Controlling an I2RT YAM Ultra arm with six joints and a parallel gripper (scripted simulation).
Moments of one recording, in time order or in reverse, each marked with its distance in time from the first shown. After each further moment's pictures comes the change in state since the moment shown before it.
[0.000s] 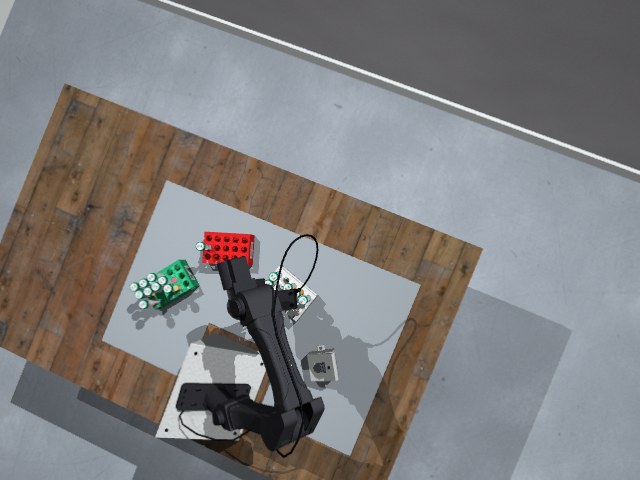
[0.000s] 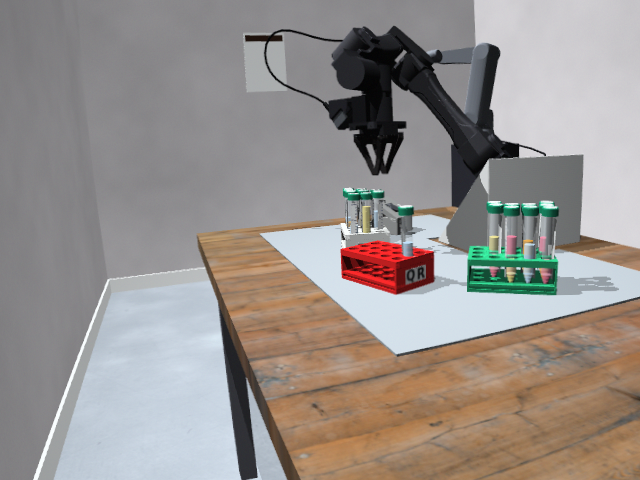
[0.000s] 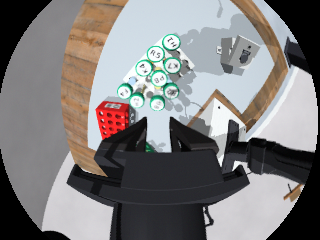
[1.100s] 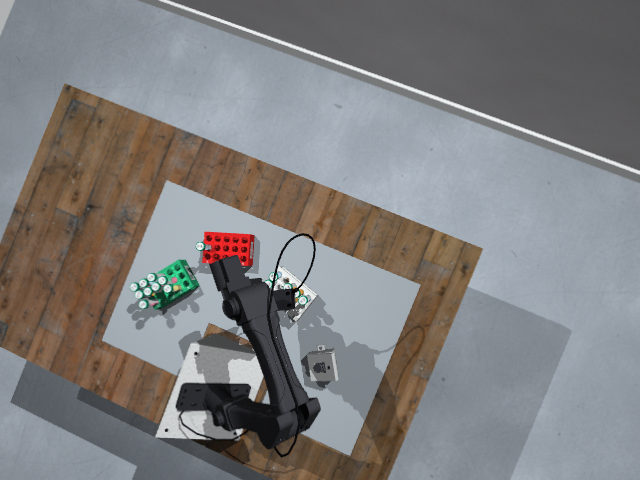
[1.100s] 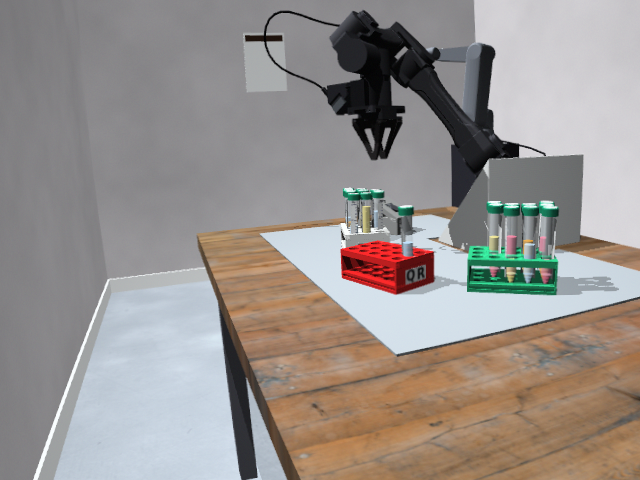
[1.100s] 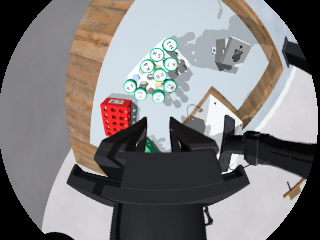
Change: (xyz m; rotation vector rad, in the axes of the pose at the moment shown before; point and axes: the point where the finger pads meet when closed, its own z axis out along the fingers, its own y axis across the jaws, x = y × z) arm 0.000 0.002 -0.029 0.006 -0.005 0.000
